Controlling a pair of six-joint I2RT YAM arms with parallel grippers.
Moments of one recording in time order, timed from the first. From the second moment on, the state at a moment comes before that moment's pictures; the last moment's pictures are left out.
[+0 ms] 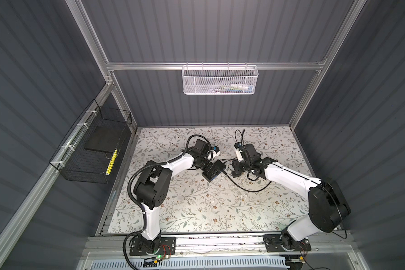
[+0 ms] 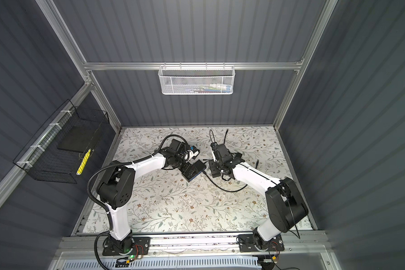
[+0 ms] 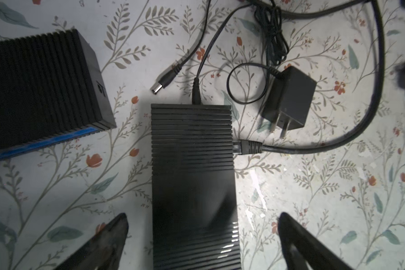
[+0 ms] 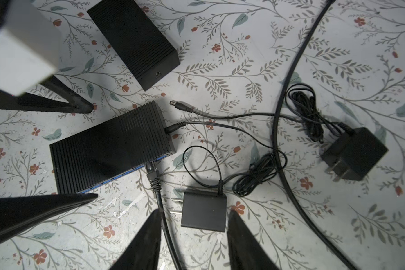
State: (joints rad) left arm -0.57 1.96 1.36 -0.46 0.36 0.24; right arm 0.54 1.55 1.02 -0.33 0.09 0.15
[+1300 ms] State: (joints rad) left arm -0.61 2.02 1.39 -0.59 0.20 0.39; right arm 0.50 1.48 0.90 -0.27 0.07 0.16
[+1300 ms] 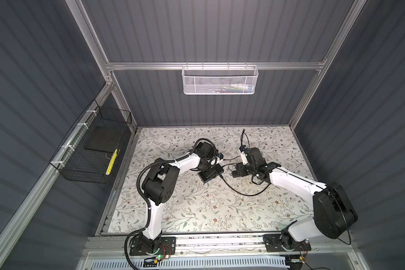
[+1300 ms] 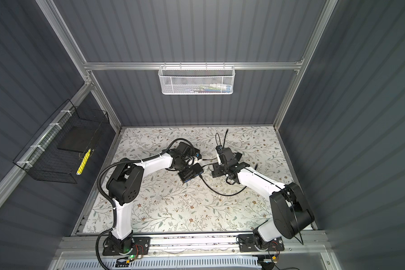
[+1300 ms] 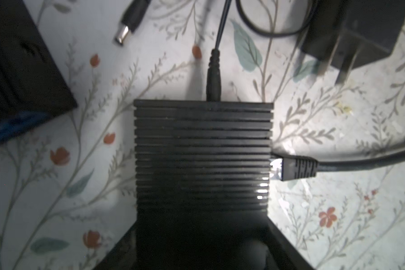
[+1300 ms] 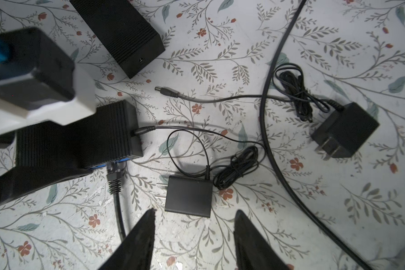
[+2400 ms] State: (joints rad) left arm -0.12 1.05 0.99 -0.68 -0.14 0.01; right arm 0.50 1.46 0.89 -0.27 0.00 0.16
